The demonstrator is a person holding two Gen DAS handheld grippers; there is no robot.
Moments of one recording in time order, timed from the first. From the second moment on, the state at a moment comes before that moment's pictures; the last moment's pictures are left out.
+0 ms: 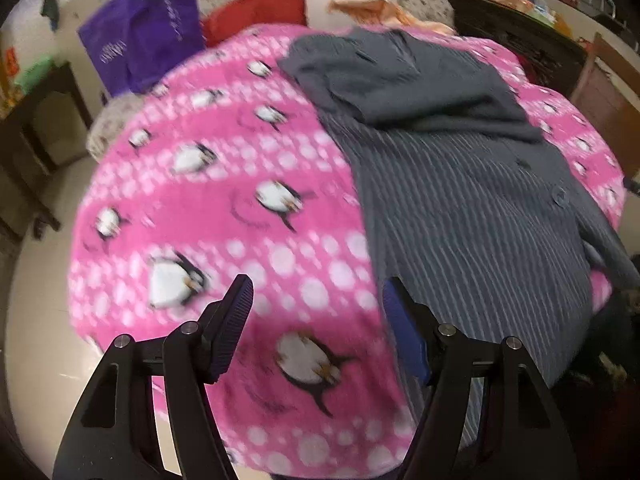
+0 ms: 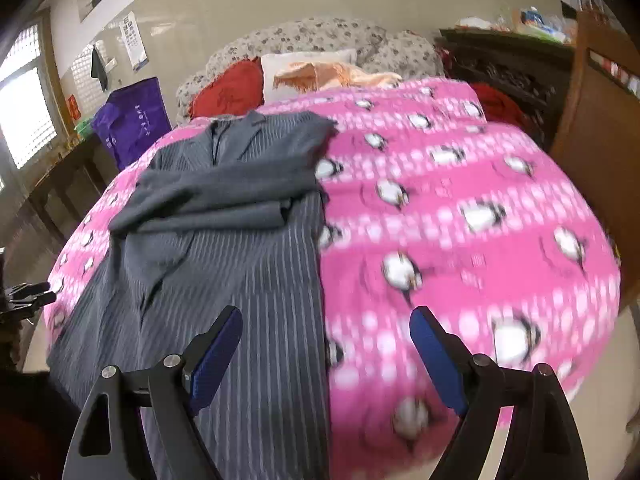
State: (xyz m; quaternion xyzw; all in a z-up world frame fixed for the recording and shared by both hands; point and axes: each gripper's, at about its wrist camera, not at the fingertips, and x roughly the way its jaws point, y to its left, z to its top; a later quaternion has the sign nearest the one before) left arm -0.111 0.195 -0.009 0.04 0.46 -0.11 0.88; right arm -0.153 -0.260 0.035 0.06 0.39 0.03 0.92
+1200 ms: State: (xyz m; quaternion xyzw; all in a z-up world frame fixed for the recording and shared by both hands) left arm -0.094 0.150 -0.051 -0.06 0.52 -0.28 0.81; right arm -0.145 -0.268 -0.040 0.19 0.43 0.28 0.84
